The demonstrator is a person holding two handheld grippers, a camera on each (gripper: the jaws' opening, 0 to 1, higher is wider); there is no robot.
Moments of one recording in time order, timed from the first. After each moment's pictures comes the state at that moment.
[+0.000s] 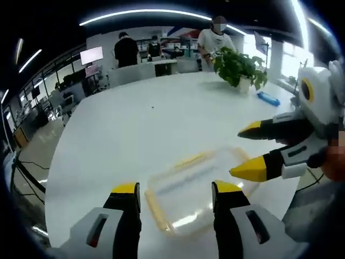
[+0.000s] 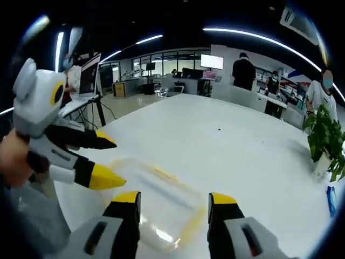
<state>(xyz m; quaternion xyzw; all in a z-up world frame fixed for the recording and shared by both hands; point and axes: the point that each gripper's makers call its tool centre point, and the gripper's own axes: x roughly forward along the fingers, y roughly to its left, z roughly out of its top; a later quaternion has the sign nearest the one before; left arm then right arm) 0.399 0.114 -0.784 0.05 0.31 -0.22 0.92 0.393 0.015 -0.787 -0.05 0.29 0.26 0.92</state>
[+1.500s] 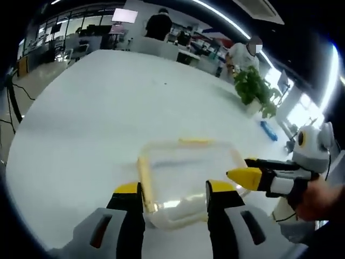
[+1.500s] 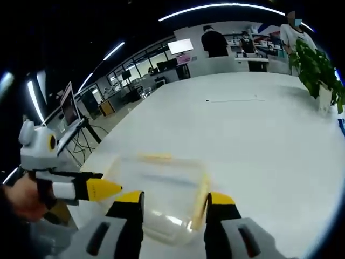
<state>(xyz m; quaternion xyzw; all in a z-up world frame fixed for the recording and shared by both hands) 0.384 0.115 -0.830 -0.16 0.40 -0.18 0.88 0.382 0.011 -0.831 0.10 0.36 0.22 0.90</state>
